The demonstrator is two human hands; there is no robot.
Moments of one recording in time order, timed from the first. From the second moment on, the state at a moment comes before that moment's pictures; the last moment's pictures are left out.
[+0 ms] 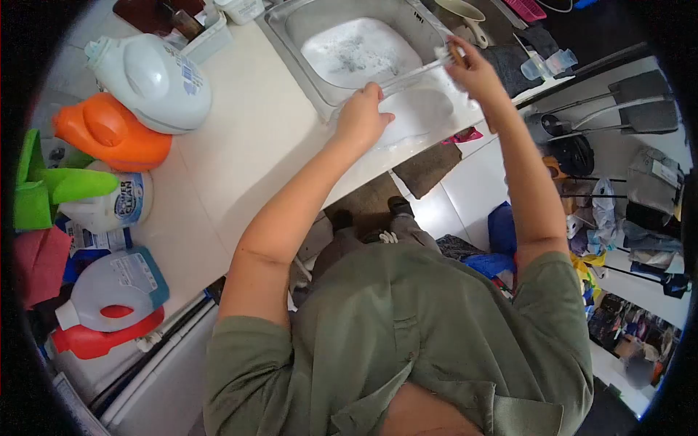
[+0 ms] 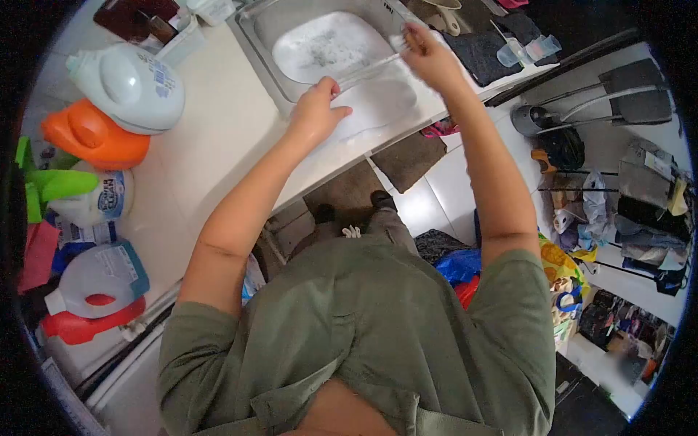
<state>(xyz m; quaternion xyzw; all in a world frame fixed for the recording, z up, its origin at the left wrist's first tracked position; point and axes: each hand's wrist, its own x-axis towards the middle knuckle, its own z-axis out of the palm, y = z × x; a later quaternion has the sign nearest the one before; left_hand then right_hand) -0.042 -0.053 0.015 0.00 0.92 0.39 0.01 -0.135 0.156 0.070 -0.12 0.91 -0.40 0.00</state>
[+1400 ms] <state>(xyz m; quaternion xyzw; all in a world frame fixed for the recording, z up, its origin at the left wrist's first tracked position) 0.019 -0.078 -0.009 -0.01 0.95 0.25 -0.20 -0.066 0.069 0.040 -0.11 0.99 -0.04 0.02</state>
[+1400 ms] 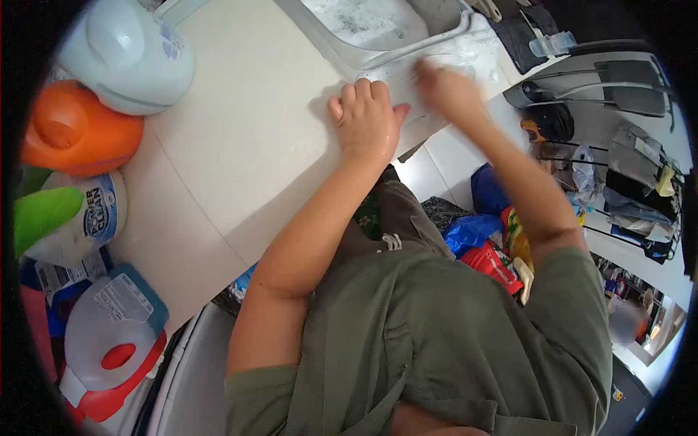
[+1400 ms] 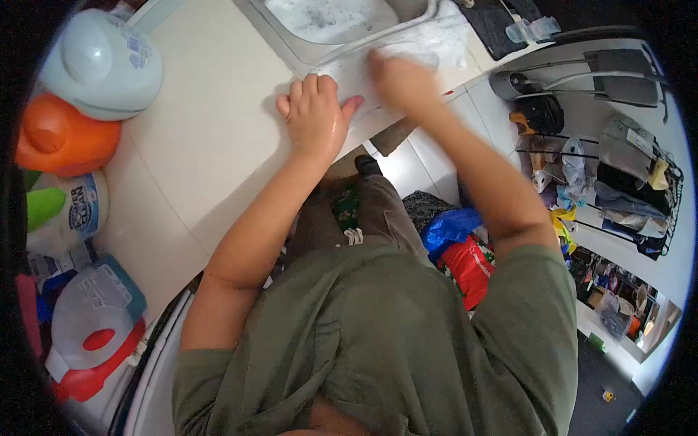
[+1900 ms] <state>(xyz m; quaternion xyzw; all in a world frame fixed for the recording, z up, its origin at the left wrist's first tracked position) 0.018 -0.078 -0.016 -0.01 0.95 0.21 -0.21 -0.057 0.046 0.038 -0.09 0.99 0.00 0.06</state>
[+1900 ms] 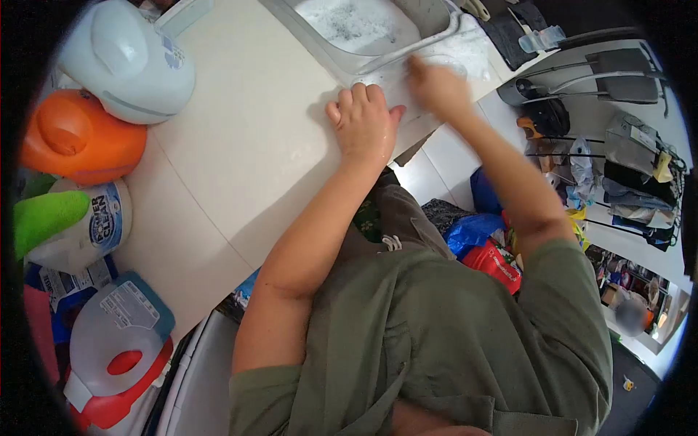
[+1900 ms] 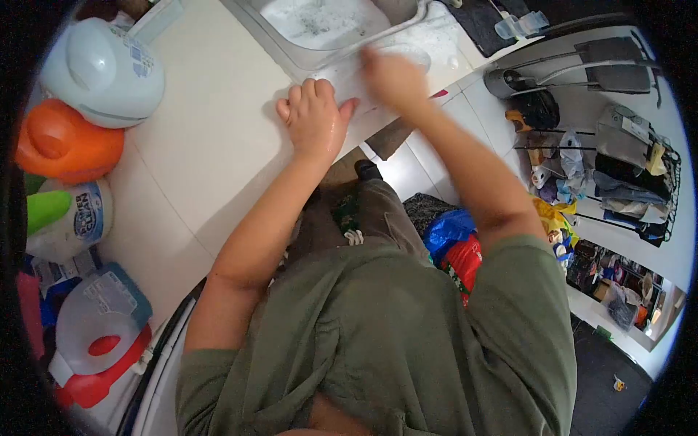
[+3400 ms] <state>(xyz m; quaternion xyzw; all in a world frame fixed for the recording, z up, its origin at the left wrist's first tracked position) 0.021 -0.068 -0.006 -0.04 0.96 0.18 -0.21 -0.064 0.106 0.029 -0.12 0.99 -0.09 0.04</state>
